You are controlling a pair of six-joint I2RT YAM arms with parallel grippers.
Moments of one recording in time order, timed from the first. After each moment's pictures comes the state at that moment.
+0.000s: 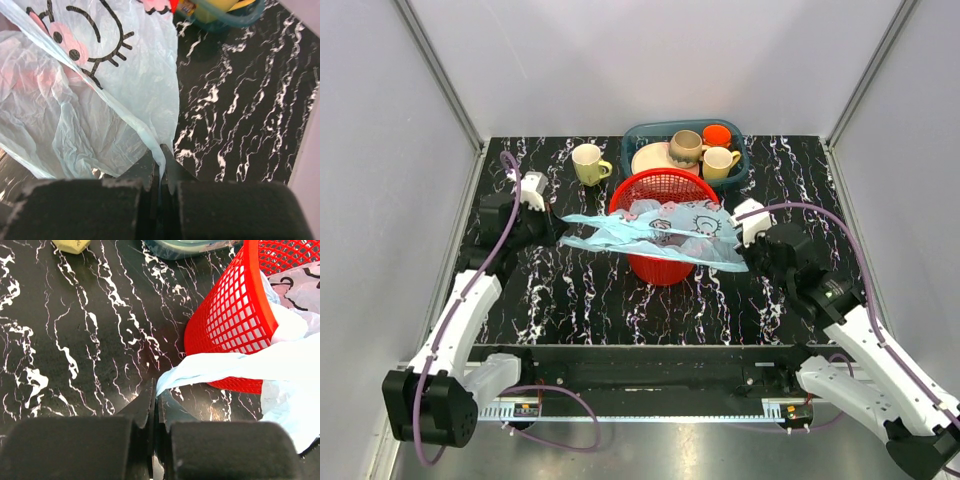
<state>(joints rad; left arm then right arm) -0.10 1.00 0.83 -0.33 0.41 -0.15 0.59 0.78 0.89 -0.64 0.20 -0.22</state>
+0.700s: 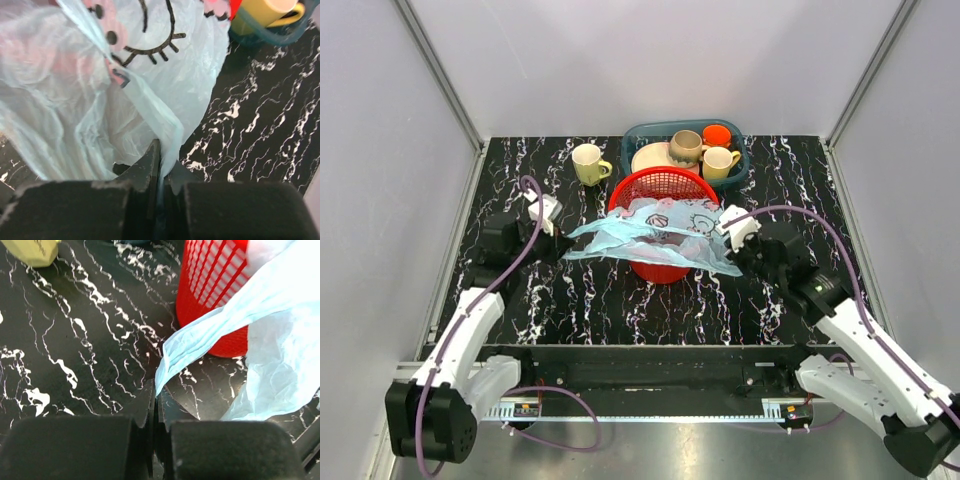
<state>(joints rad) -0.10 0.91 0.64 -0.18 0.57 0.09 0.58 0.80 0.85 -0.57 0.07 -0.32</state>
